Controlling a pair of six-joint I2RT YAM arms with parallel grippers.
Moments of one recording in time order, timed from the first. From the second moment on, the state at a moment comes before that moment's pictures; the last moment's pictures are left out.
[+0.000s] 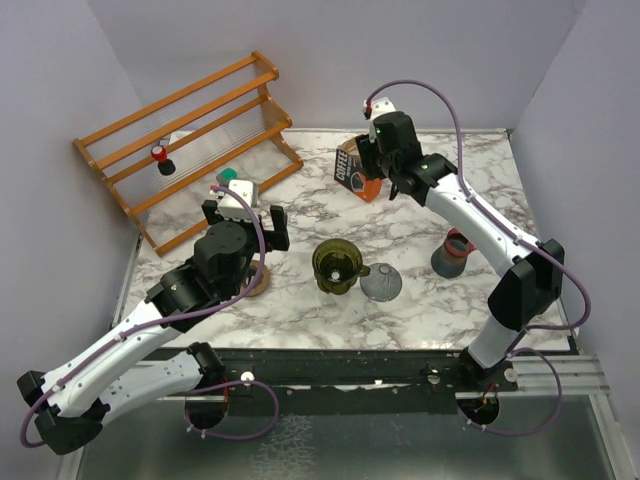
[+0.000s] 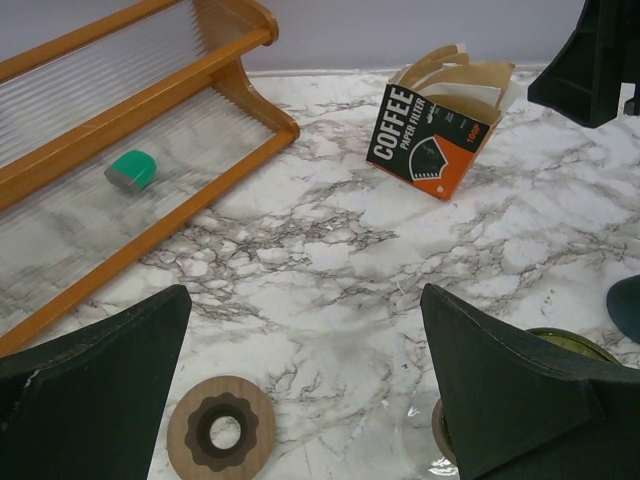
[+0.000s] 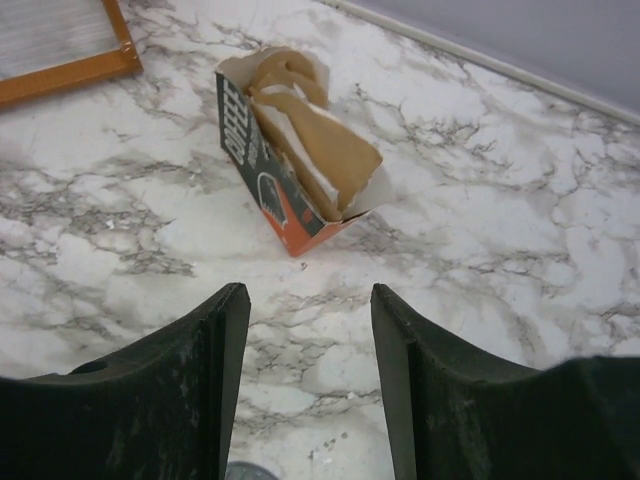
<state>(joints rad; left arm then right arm) -0.88 0.80 0.93 -0.34 -0.66 -0.23 0.58 1.70 1.63 -0.49 0.35 -0.01</state>
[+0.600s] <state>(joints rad) -0.87 0.80 0.93 -0.34 -0.66 -0.23 0.36 1.90 1.81 -0.46 0.08 -0.01</state>
